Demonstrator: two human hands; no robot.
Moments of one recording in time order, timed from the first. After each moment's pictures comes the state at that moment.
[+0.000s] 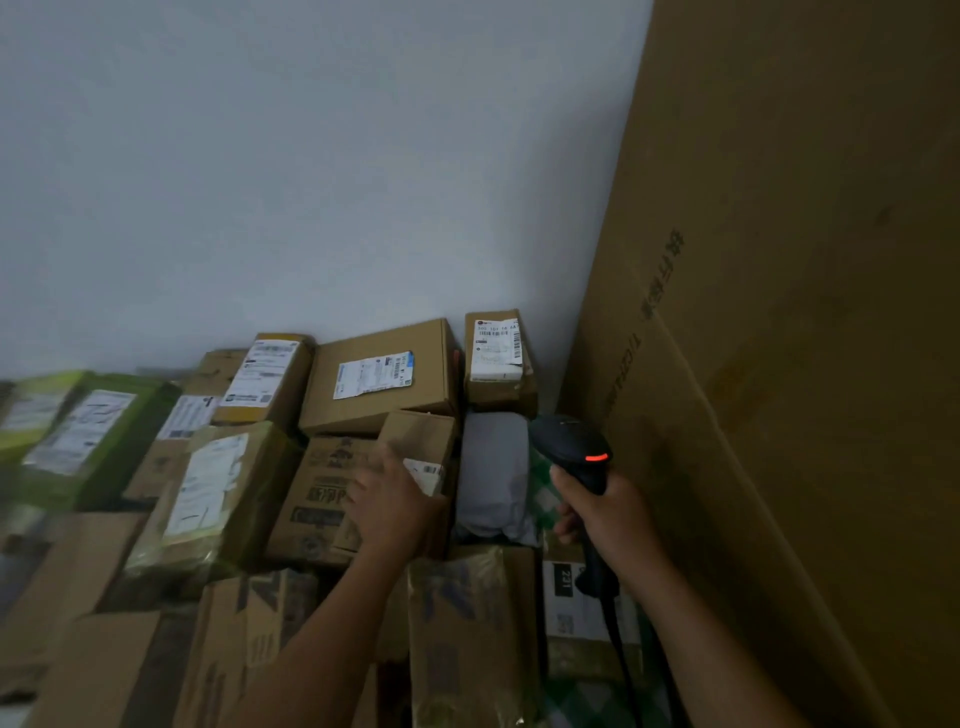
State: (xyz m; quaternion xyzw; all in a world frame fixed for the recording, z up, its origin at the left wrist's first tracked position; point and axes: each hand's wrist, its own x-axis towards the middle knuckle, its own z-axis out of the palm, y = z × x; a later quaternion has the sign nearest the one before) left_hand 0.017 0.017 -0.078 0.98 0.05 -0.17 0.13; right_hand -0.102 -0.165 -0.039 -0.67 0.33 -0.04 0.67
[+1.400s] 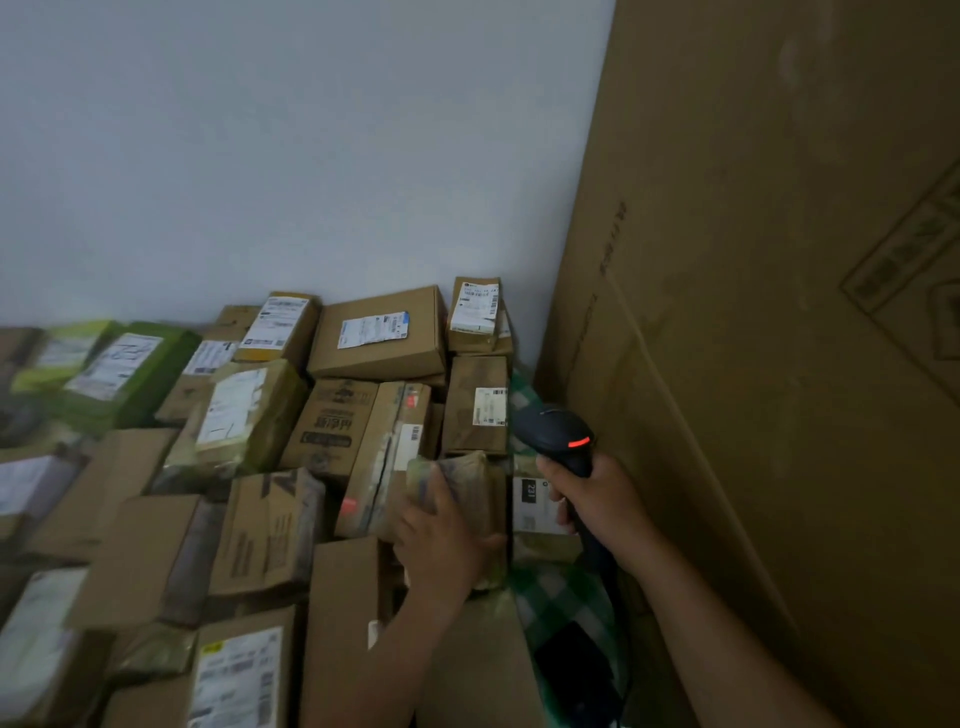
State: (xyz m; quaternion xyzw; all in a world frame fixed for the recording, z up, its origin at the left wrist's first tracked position) left_hand -0.163 0.014 -0.066 0.96 0.00 -0.19 0.20; right_hand -0.206 -0.142 -0.004 -0.70 0.29 0.01 0.65
